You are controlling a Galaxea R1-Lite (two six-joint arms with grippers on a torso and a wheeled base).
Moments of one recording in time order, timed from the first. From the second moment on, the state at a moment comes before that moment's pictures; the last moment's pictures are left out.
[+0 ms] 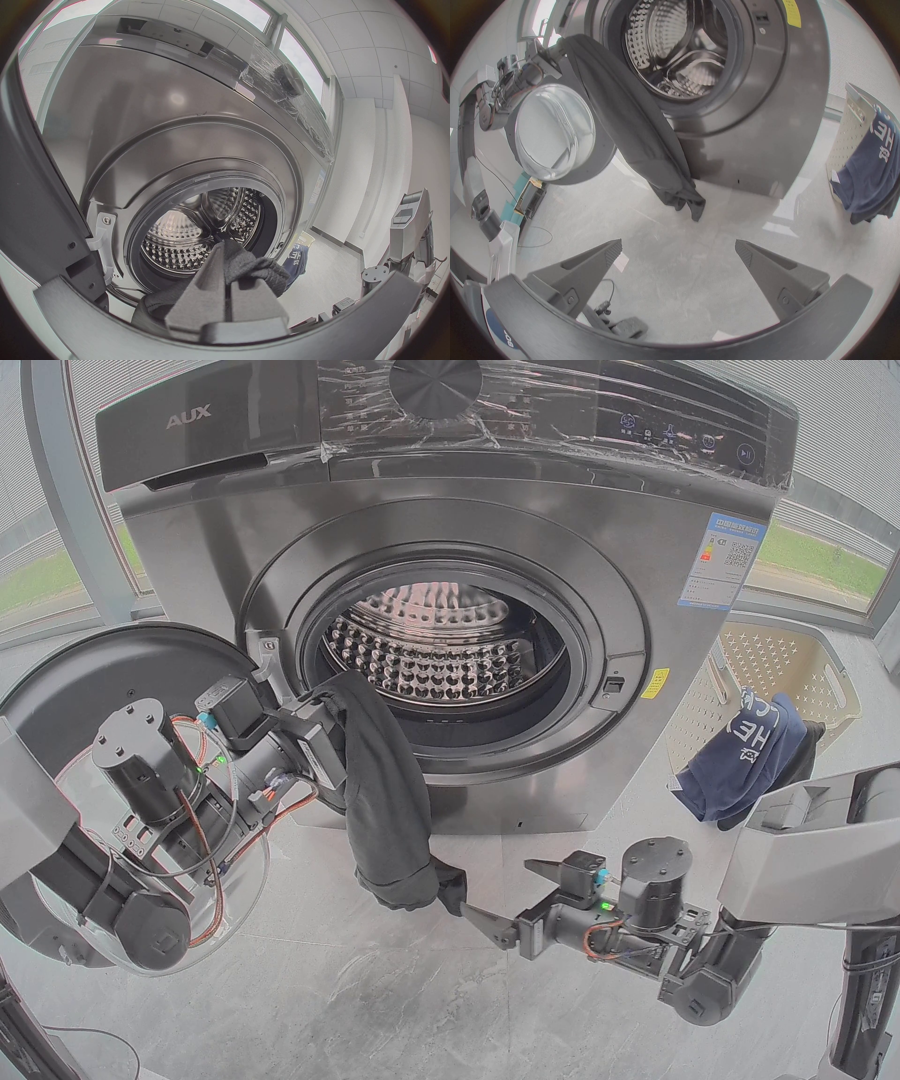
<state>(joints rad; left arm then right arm) -0.45 1.86 -0.60 -1.53 -0.13 -0.13 0.68 2.25 -0.54 -1.47 0.09 0.08</state>
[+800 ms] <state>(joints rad) -0.46 1.86 -0.61 -1.53 -0.12 -0.13 0.84 2.47 -1.22 -1.24 0.06 0.05</state>
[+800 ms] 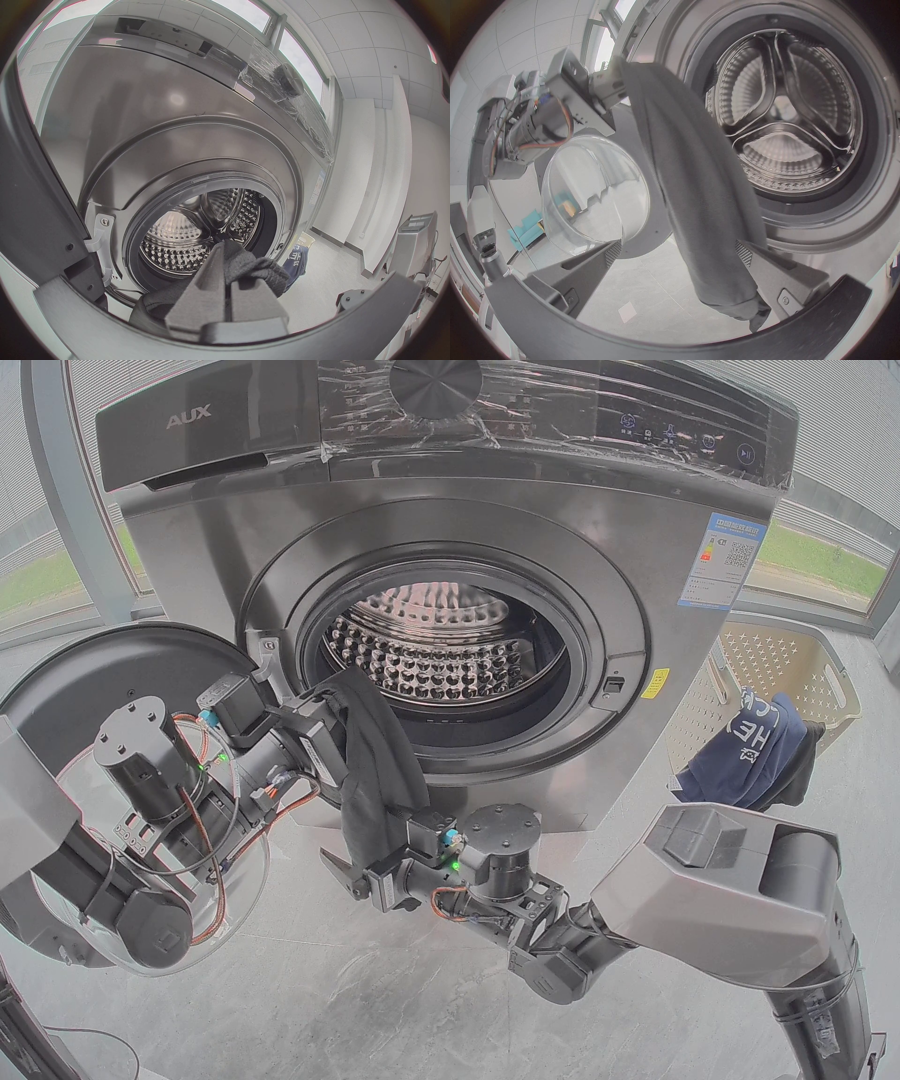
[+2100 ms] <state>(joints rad) -0.42 1.86 -0.61 -1.53 -0.13 -0.13 0.70 2.25 -0.95 -1.26 0.02 0.05</state>
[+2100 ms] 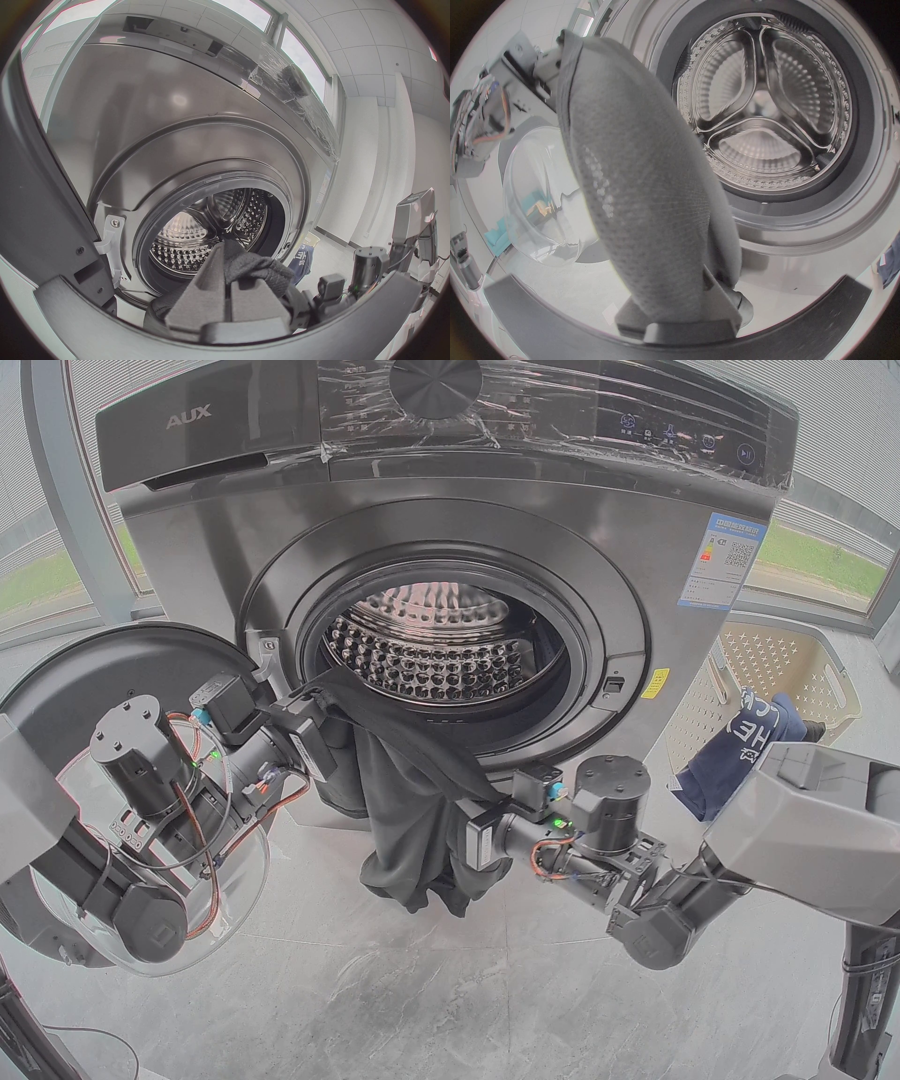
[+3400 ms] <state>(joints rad) -0.46 1.85 -0.60 -1.53 -0.13 -0.13 0.62 2.37 -1.09 -1.25 0.02 0.01</state>
